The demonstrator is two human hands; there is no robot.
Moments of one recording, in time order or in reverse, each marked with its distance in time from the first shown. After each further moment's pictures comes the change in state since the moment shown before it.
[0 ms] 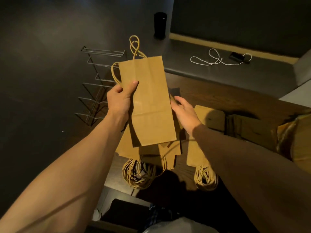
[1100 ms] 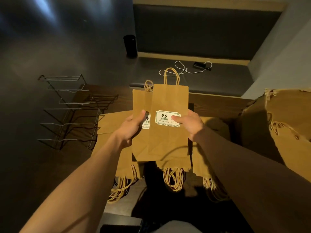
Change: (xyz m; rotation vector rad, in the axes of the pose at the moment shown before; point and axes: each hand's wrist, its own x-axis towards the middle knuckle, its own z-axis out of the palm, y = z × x) left_hand -0.066 -0.041 0.107 0.424 -0.566 -0.272; right_hand -0.046 0.002 -0.142 0.228 0.222 0.113
